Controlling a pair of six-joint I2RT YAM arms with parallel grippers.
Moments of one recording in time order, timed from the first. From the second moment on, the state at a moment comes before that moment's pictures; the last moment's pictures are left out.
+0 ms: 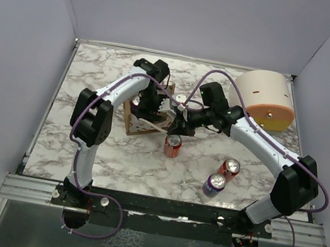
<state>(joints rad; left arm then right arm) -0.46 2.03 1.81 -1.31 0.33 1.28 0.65 1.57 1.27 -0.49 -0.89 -0.69</state>
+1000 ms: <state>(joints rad) -0.47 2.03 1.77 -1.26 0.32 1.28 0.65 1.58 1.27 -0.52 -0.89 -0.70</state>
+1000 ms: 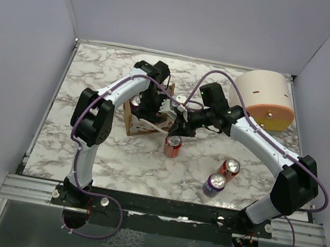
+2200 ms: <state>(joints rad) -0.47 1.92 1.82 -1.22 0.34 1.23 0.65 1.58 1.31 -0.55 -0.93 -0.77</state>
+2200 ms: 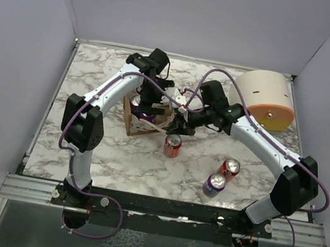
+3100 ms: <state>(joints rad) -0.40 1.57 1.86 -0.84 0.49 0.78 0.65 1.56 1.39 -0.59 -0.89 -0.67</state>
